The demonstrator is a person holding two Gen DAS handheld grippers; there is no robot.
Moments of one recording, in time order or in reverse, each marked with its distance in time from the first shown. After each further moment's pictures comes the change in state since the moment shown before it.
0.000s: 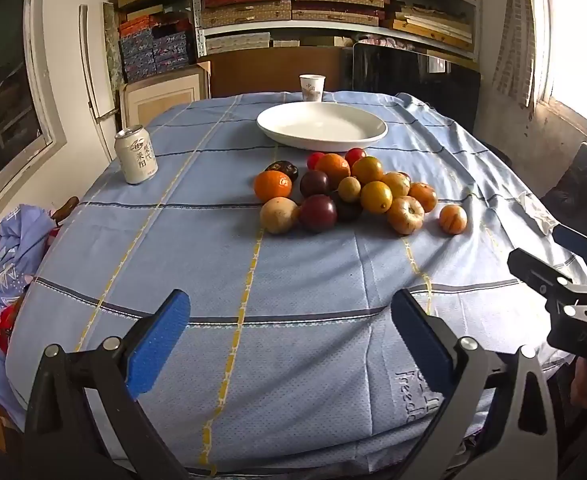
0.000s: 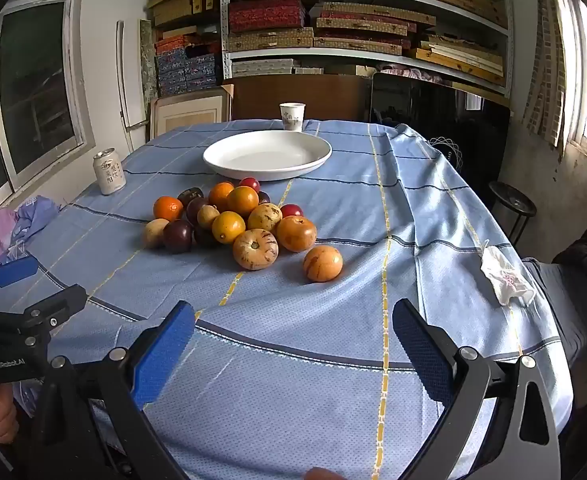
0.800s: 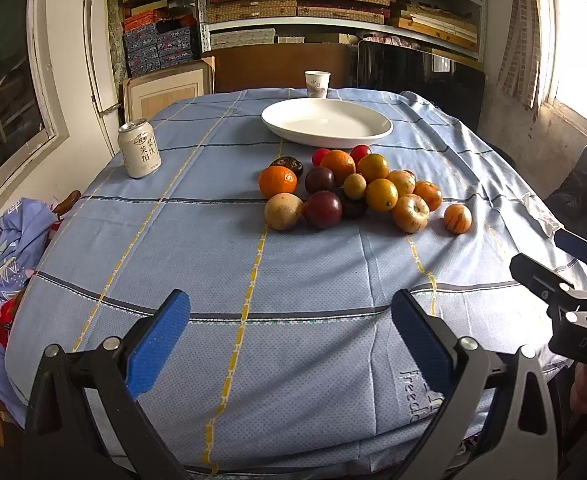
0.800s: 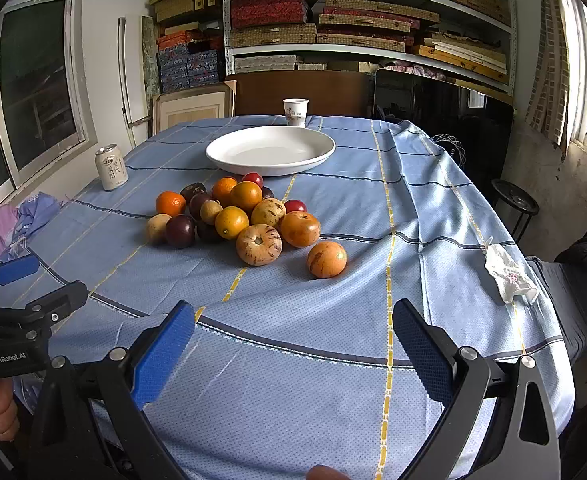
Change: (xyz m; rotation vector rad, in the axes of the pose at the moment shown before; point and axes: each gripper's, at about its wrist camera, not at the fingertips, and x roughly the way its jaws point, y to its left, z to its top) left arm 0.005 0.004 0.000 -0.009 0.013 0.009; right arm 0.004 0.001 0.000 -0.001 0.009 0.008
